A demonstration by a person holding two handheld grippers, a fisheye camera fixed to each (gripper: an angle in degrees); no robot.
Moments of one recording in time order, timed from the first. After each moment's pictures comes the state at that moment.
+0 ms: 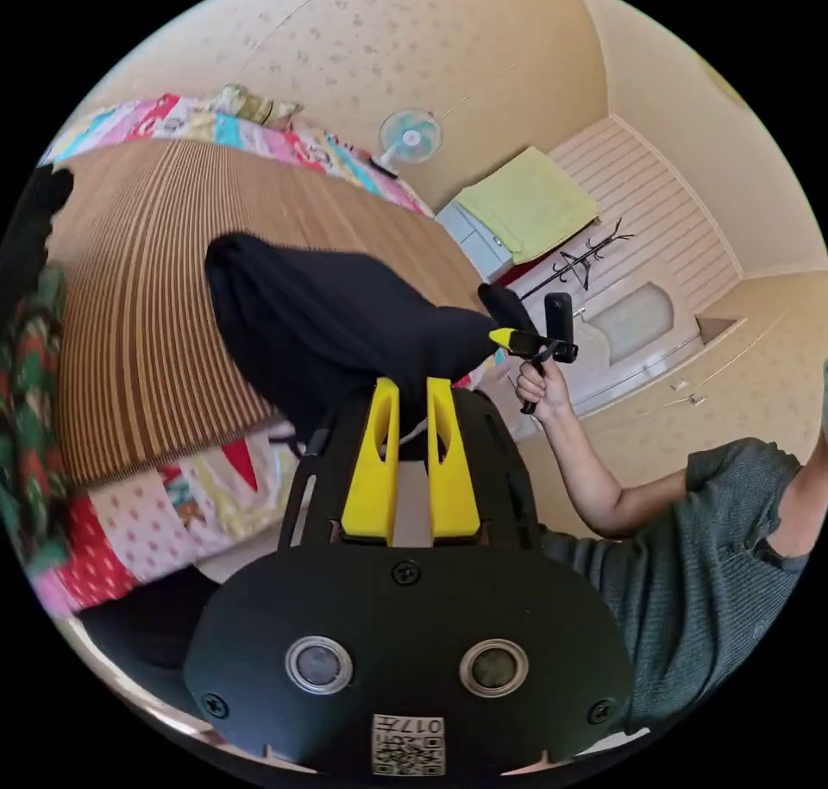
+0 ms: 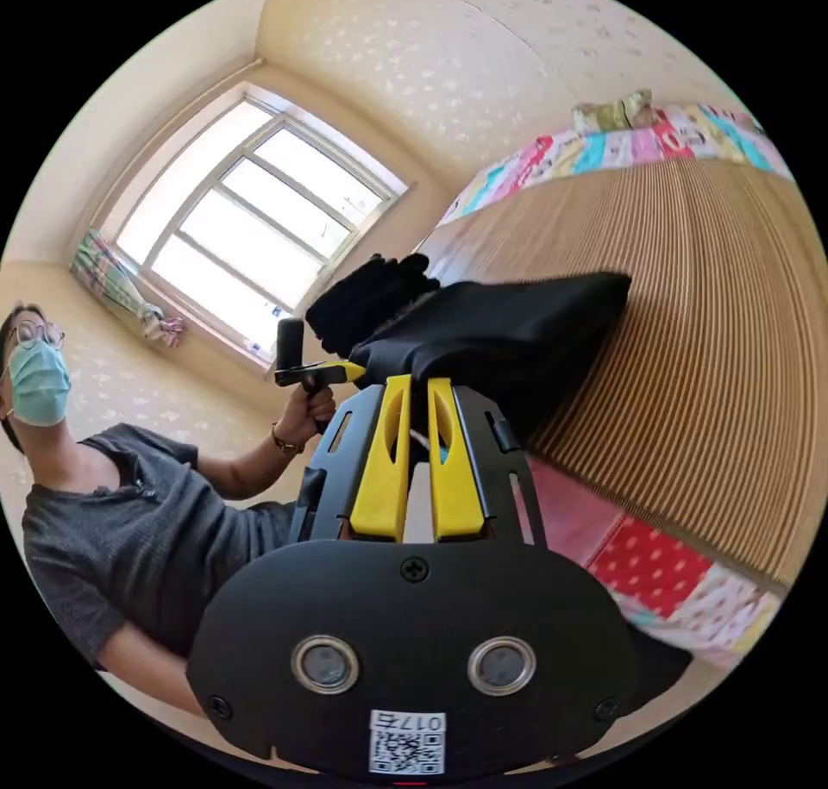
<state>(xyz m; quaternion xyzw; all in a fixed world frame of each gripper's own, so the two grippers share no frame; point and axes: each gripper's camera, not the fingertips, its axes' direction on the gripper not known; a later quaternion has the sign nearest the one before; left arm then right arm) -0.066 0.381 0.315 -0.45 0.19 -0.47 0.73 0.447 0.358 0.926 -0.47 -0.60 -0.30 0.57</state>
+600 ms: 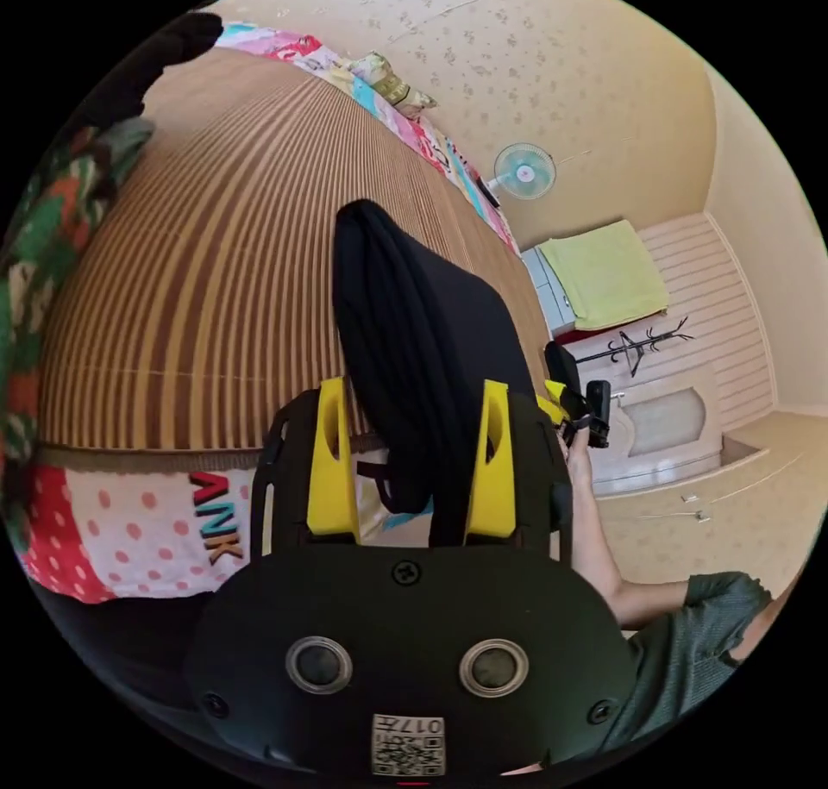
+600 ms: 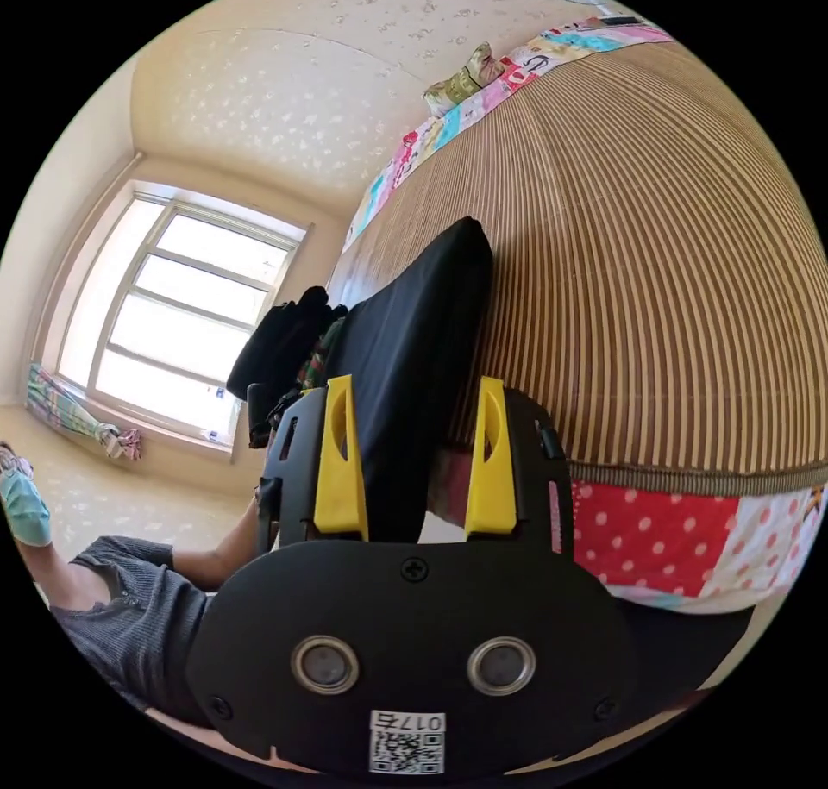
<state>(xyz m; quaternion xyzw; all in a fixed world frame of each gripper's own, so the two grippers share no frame) -0.104 0.465 0.438 -0.43 0.09 -0.58 0.69 0.376 0.354 1.028 -0.46 -0.50 -0.24 0.70</state>
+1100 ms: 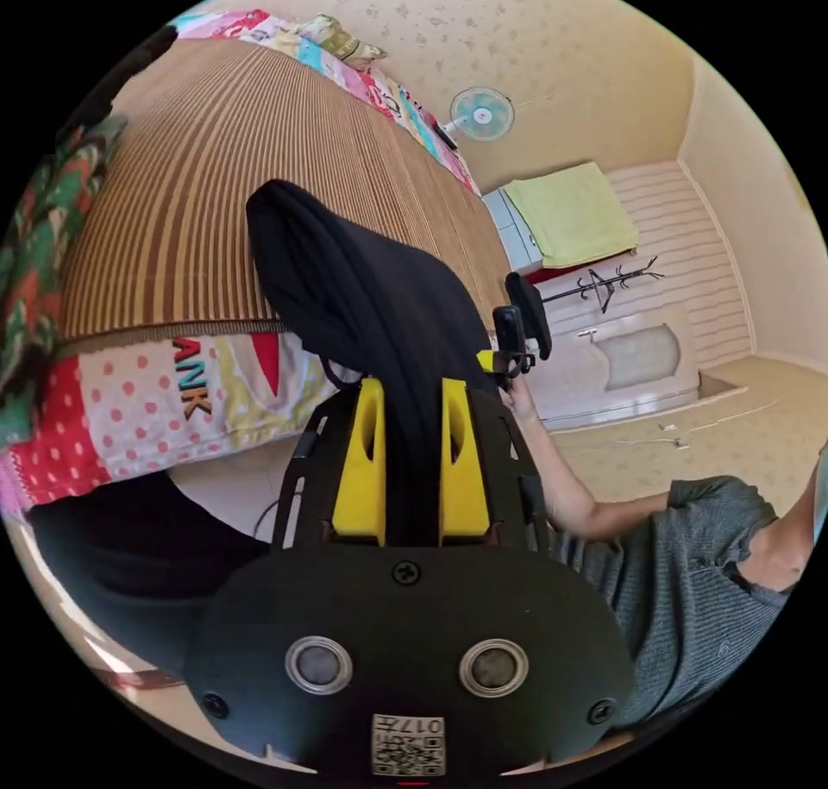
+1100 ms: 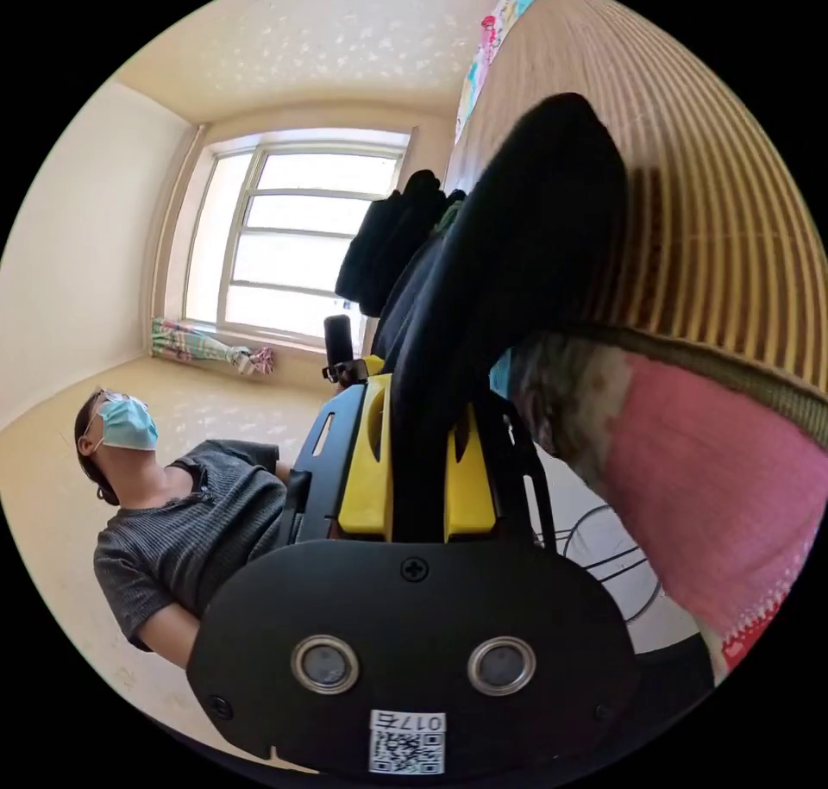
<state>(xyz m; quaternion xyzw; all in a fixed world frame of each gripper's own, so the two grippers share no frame) -0.018 0.381 0.383 -0.47 0.15 -0.52 0.70 0.398 0.431 1.008 -0.58 -0.65 -0.22 0.43</state>
